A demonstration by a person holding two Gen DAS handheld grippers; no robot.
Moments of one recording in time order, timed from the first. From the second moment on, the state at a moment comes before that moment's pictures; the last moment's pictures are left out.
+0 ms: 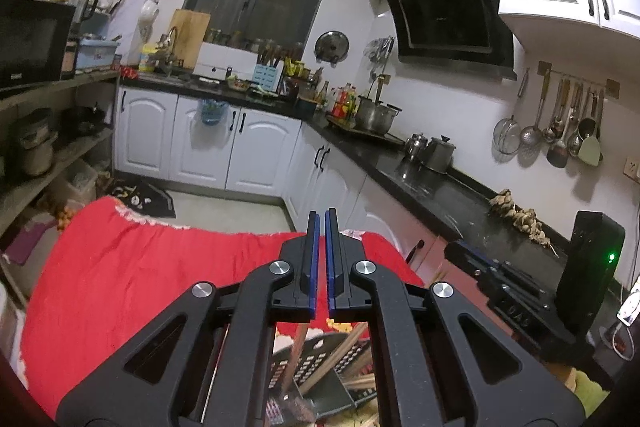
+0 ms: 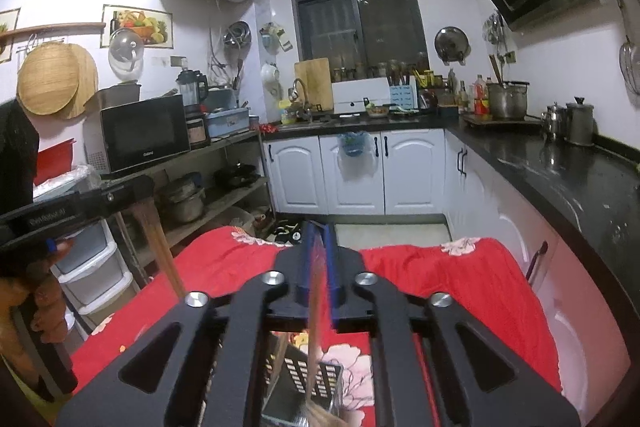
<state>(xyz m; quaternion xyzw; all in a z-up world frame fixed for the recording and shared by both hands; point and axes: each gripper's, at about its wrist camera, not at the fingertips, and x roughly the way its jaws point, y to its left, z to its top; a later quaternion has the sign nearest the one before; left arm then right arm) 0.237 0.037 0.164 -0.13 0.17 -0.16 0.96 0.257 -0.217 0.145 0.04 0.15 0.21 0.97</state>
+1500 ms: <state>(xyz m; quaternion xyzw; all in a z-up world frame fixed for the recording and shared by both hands) 0.145 0.061 0.082 -0.11 0.23 -0.14 0.96 0.157 -0.247 0.089 0.03 0.22 0.21 0.95</state>
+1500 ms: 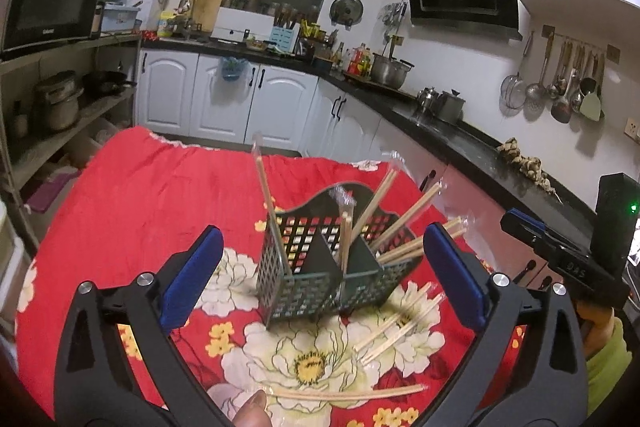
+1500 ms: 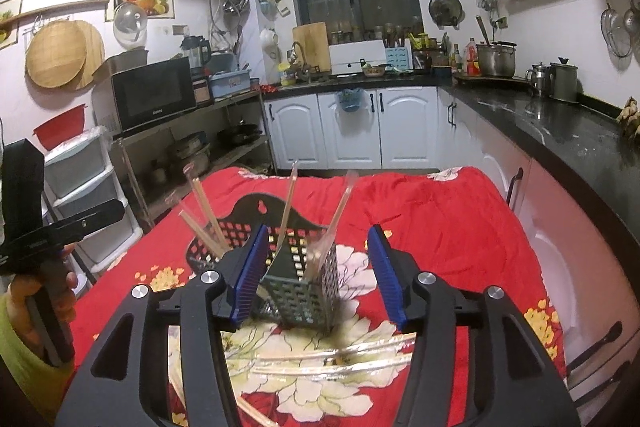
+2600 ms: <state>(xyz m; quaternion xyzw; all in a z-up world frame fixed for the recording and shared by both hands) 0.110 0.058 0.005 -0.12 0.32 -0.14 0.93 0.124 -0.228 0.038 0.00 0.27 0.23 0.94</state>
